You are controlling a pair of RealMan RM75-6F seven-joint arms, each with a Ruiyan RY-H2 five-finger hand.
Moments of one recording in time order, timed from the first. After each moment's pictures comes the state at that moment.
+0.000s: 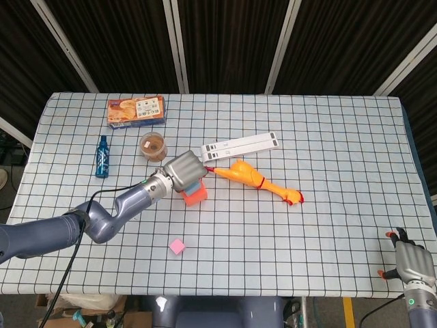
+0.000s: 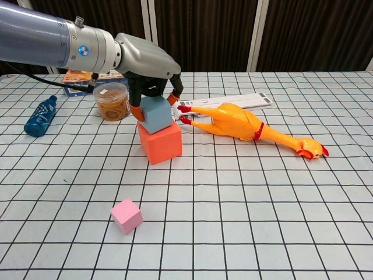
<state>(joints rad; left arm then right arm) -1.28 -1.38 -0.05 -1.39 1.09 0.55 0.45 0.18 -1.12 0.02 -1.70 -0.86 1.16 -0.39</state>
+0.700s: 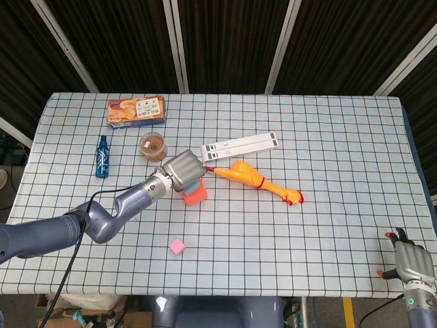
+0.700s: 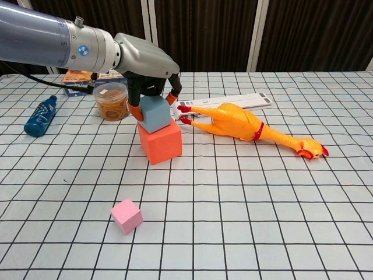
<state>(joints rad) -1.29 -1.38 -0.04 -1.39 1.05 0.55 0.46 0.19 -1.12 0.02 -1.71 -0.86 1.16 -0.39</state>
